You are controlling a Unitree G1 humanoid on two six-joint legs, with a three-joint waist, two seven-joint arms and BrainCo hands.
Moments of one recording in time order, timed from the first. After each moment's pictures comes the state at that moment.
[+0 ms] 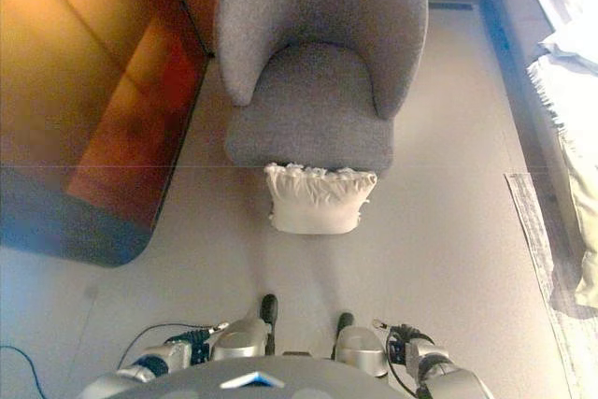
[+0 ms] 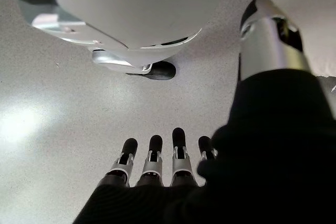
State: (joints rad) left arm -0.05 0.21 -0.25 1.25 -0.41 0.25 0.17; right arm -0.05 -0.25 0.21 1.29 0.36 0.16 -0.09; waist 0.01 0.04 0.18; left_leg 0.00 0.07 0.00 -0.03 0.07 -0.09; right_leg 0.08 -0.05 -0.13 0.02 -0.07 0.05
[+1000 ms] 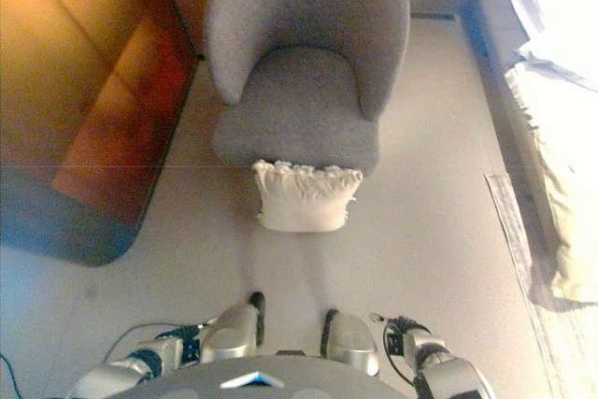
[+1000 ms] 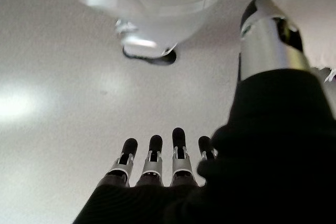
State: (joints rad) left arm -0.10 0.22 -0.17 1.35 -0.37 0.23 0.16; right arm -0.12 -0.27 0.21 1.33 0.28 0.19 -0.08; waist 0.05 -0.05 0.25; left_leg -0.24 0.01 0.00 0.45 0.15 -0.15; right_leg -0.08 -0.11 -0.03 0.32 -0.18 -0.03
